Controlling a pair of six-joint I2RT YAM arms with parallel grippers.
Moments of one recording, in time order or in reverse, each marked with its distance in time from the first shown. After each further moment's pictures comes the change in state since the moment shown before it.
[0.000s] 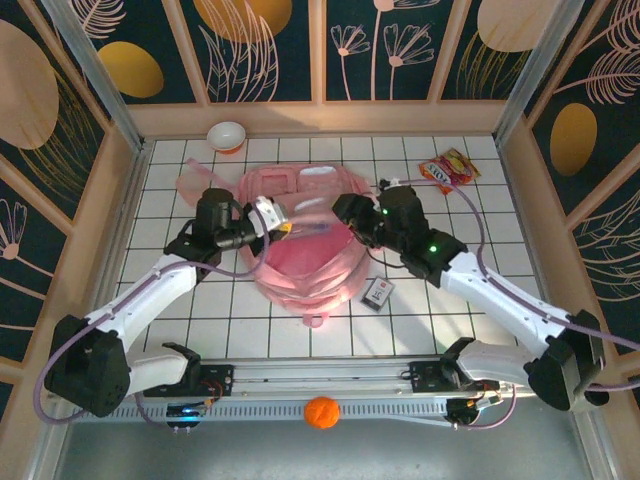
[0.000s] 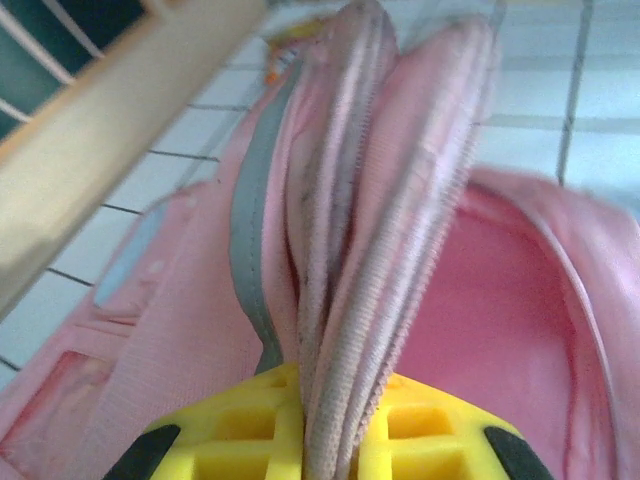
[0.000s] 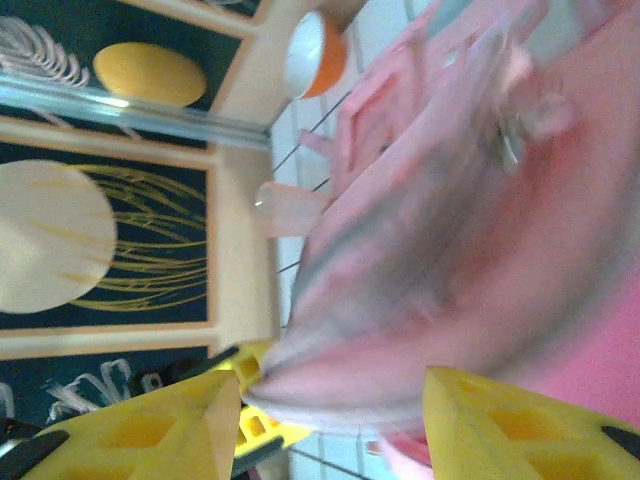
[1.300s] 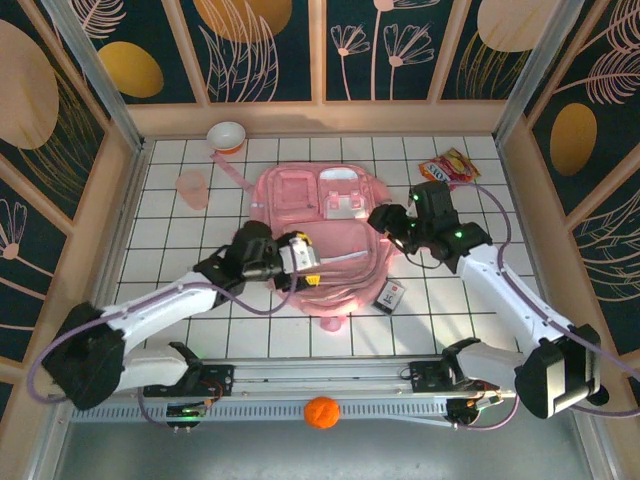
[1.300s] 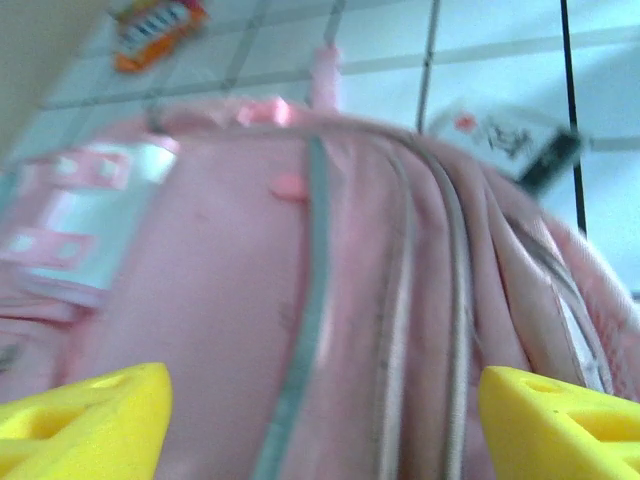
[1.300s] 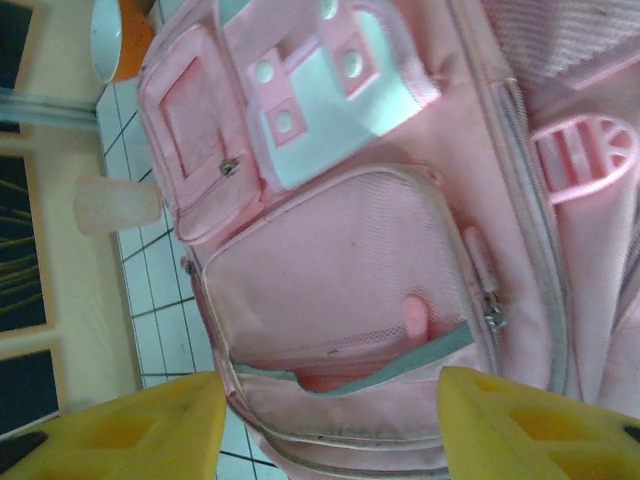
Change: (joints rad) left arm -0.244 -0.024 -0.129 0.105 -0.146 -0.036; right arm -0.282 0.016 0.024 -0.341 -0.219 -0.294
